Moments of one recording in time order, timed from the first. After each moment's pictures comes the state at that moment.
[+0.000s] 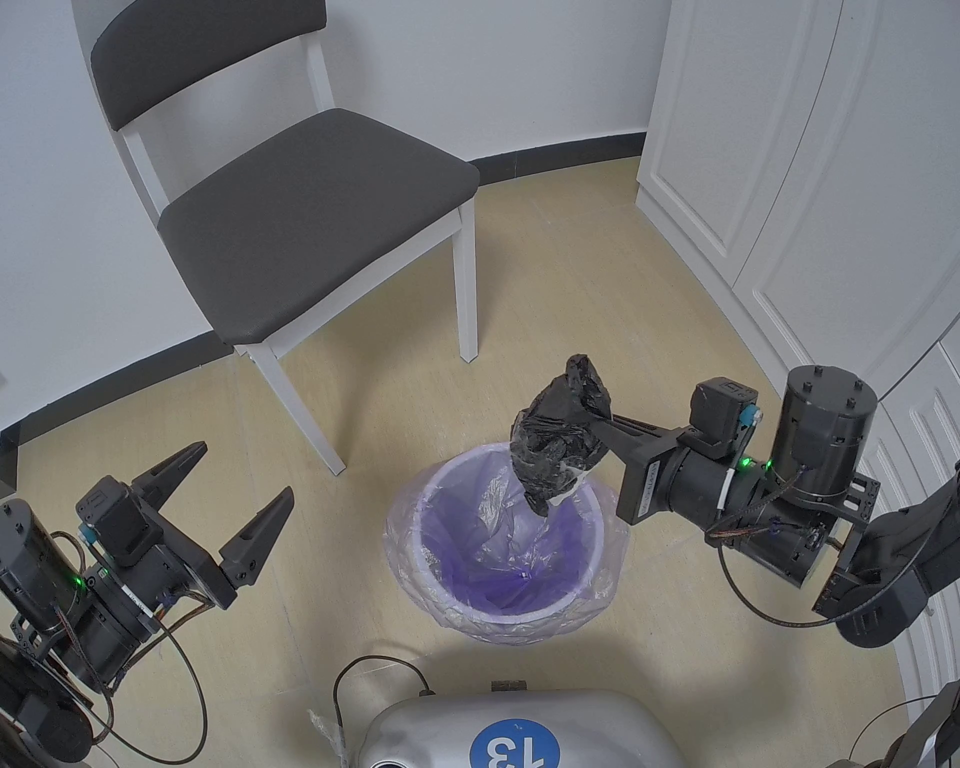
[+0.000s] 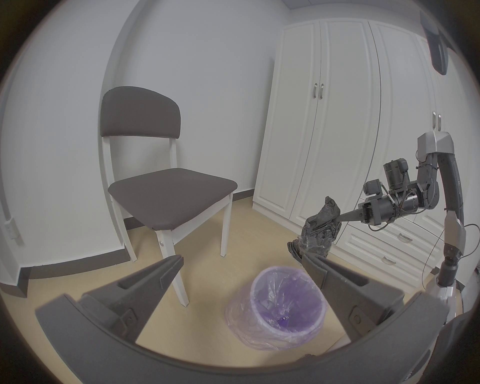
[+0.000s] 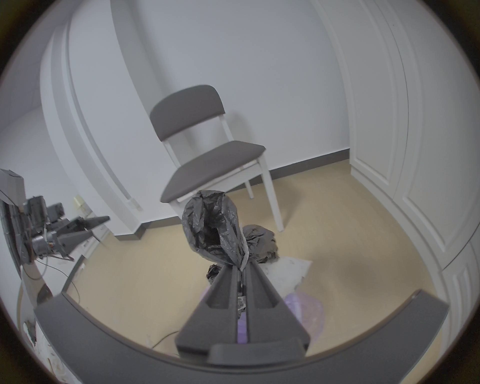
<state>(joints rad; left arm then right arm) -0.36 1.49 -0.02 -1.55 -0.09 0.07 0.70 1.79 -0.65 -1.08 -0.10 0.16</state>
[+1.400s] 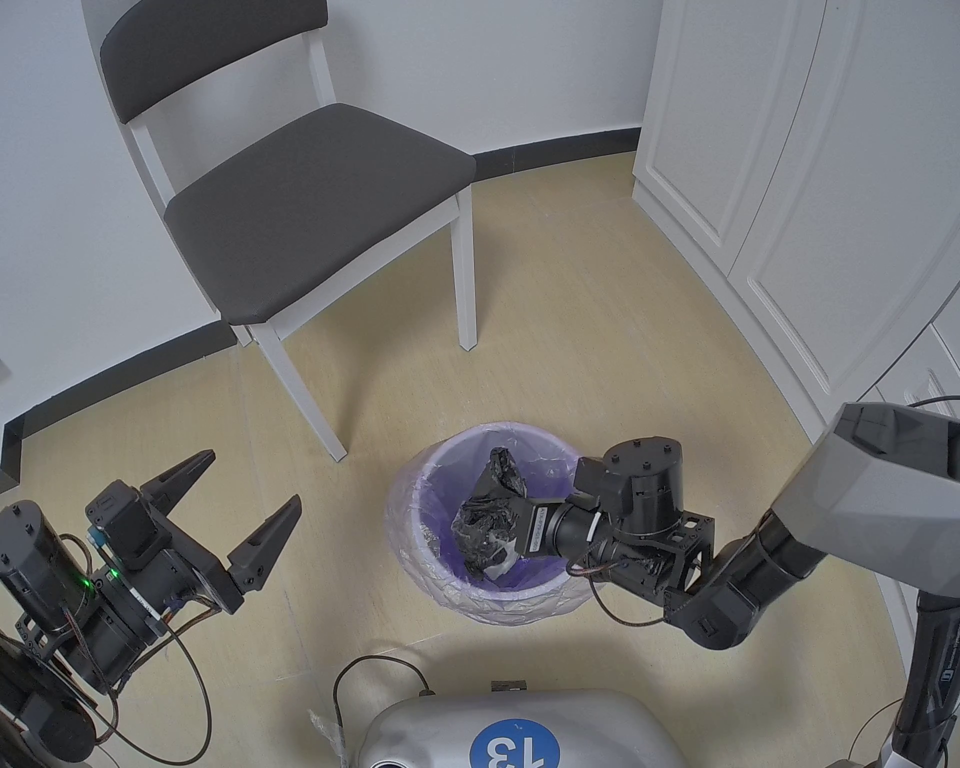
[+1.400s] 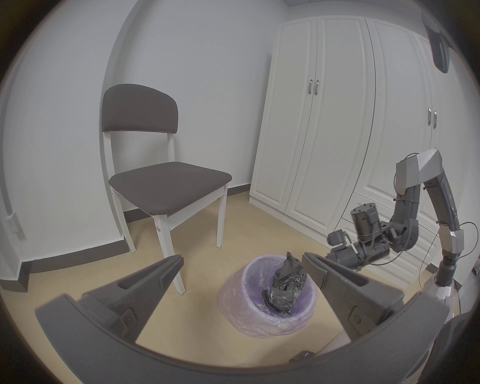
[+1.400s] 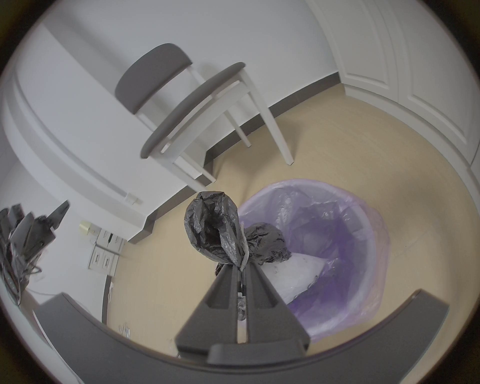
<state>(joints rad) -0.37 1.51 -0.02 -1.53 -0.09 0.06 0.67 2.24 -0.93 -1.00 -0.07 0.50</state>
